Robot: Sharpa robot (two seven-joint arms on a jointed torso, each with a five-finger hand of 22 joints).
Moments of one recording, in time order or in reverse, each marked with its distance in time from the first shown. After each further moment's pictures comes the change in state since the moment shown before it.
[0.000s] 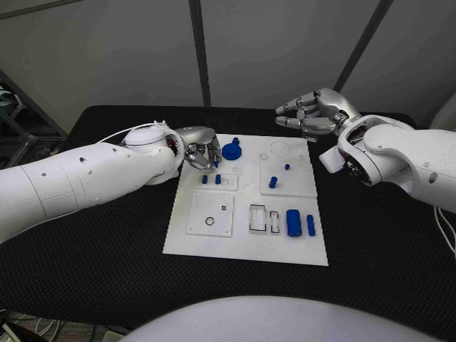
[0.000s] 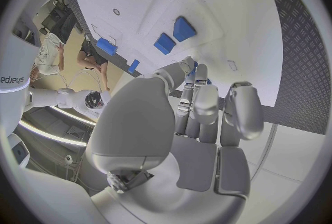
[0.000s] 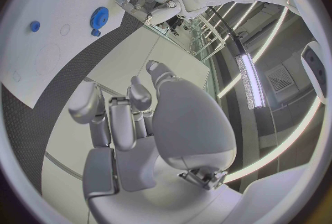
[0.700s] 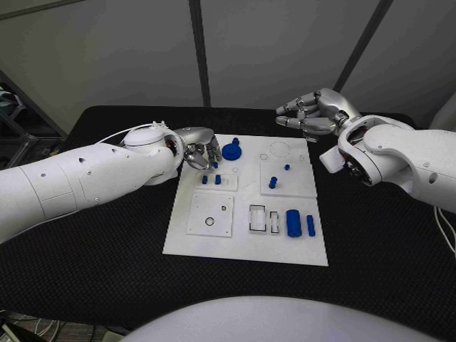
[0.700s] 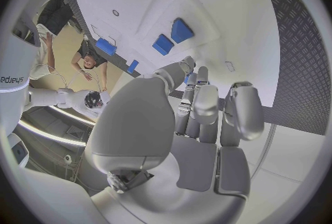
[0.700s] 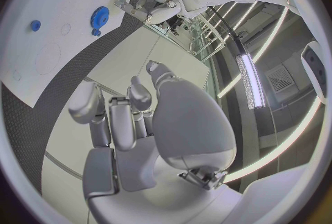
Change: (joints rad) left arm -0.001 -0.002 0.000 -0.003 0.003 0.000 -0.001; left_hand -0.018 -0.018 -0.005 -0.006 0.000 -0.058 -0.005 -0.054 -0.035 -0.039 0.014 -0.045 -0.016 0.000 0.000 0.008 -0.009 0.000 0.004 0.004 0.000 0.000; right arm 0.000 -0.001 0.000 -0.001 0.000 0.000 0.000; right_hand -0.004 0.004 0.003 0.003 0.000 0.000 0.000 0.000 0.000 0.000 0.000 0.000 -0.001 0.000 0.000 0.000 0.000 0.000 0.000 0.000 0.000 0.000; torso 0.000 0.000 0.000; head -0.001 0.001
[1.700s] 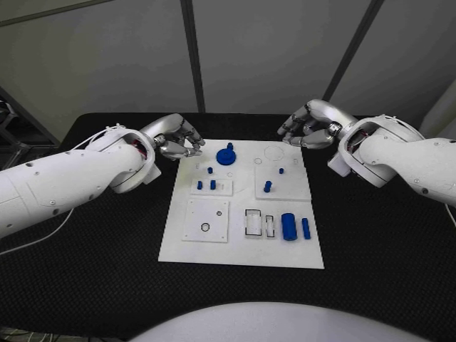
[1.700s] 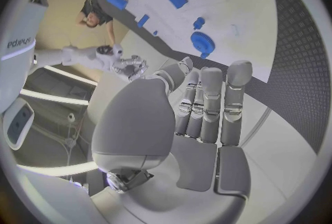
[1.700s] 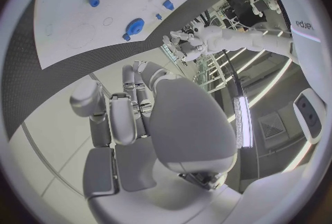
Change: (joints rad) left arm -0.003 -0.147 0.029 0.094 0.404 -0.217 0.155; left_hand -0.006 0.023 -0.035 0.025 0.000 0.052 0.034 0.023 -0.027 -0.016 0.021 0.000 -0.004 -0.163 0.031 -0.187 -0.327 0.048 -0.205 0.028 -0.488 -0.254; right arm -0.002 -0.030 0.000 -0.033 -0.480 0.076 -0.070; right_hand 0.081 -0.057 0.247 -0.120 -0.037 0.115 0.000 0.023 0.002 -0.204 0.006 -0.792 -0.724 -0.001 -0.006 -0.065 -0.085 0.000 -0.022 -0.011 -0.039 -0.041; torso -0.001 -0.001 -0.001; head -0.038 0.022
